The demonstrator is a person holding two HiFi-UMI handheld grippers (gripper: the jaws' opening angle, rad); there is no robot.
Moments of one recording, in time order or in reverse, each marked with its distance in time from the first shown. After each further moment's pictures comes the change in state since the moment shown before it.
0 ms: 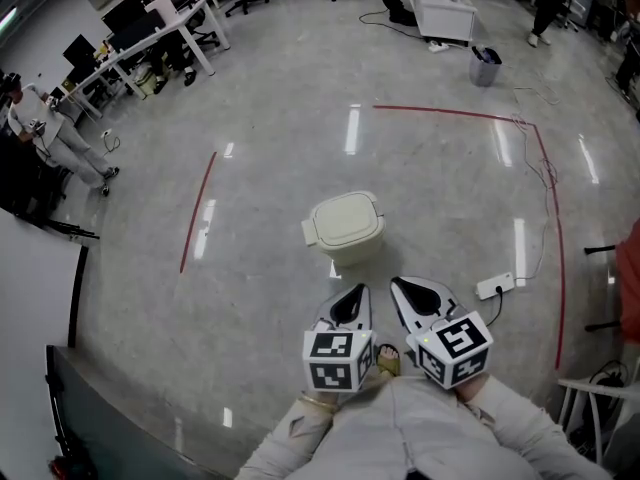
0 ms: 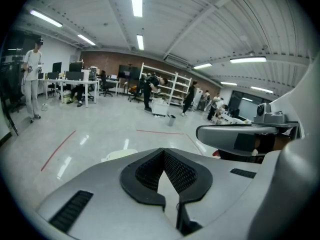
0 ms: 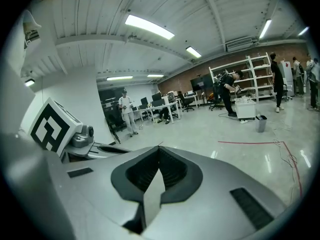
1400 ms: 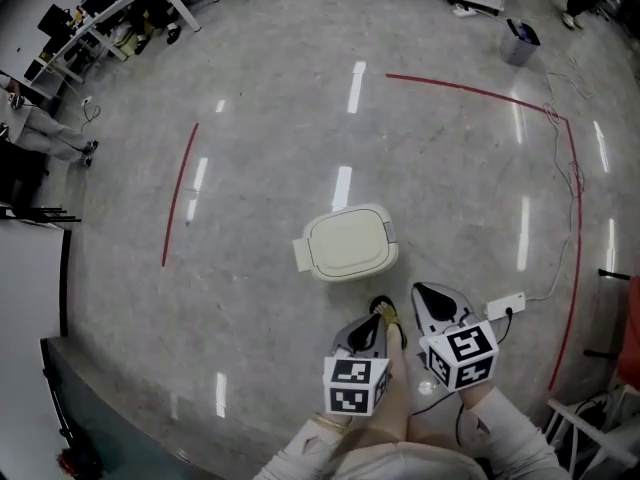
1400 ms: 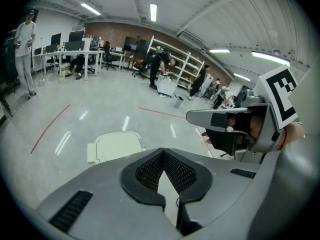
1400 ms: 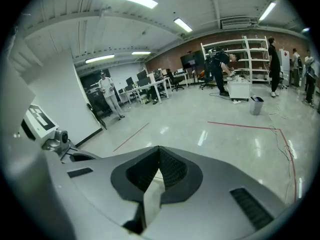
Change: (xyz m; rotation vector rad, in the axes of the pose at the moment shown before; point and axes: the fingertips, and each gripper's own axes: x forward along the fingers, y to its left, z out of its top) left arm 0.205 0.081 -0.041 -0.128 0.250 -0.017; right arm 0.192 -0.183 -0.059 0.067 0.249 -0.088
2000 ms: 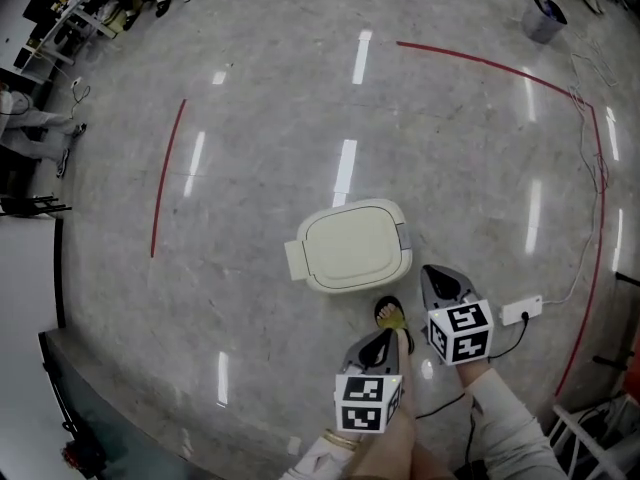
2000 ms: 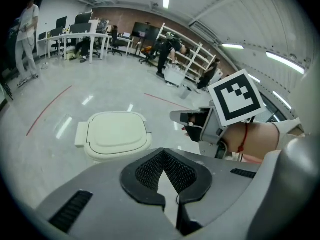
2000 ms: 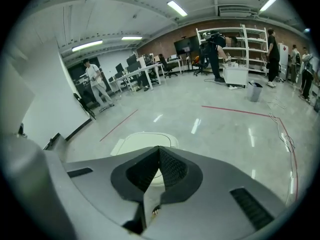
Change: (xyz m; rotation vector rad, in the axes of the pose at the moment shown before) left arm 0.100 0.037 -0.052 -0.114 0.106 0.010; right arm 0.150 -0.091 -0.088 0.028 0.146 -0.067
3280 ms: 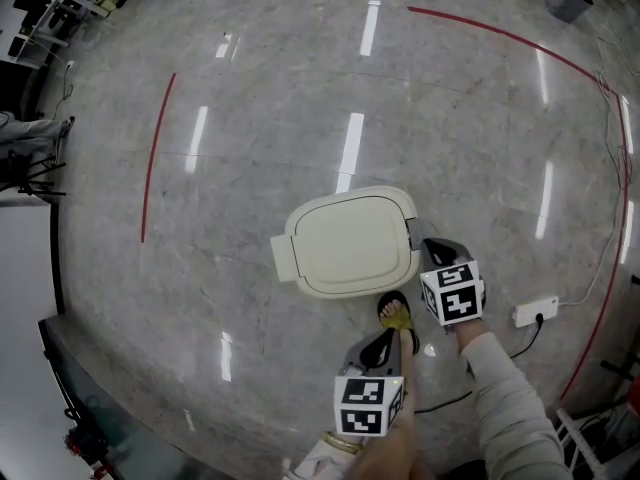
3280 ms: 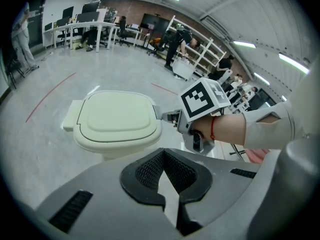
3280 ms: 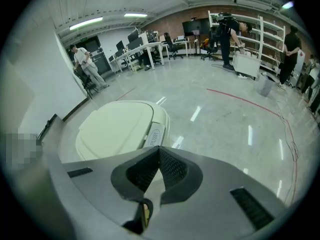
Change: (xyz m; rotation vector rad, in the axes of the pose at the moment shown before) left arm 0.080 0.038 -0.040 -0.081 0.067 0.036; right arm 0.143 -0.054 -0.074 -0.097 0.199 -0.001
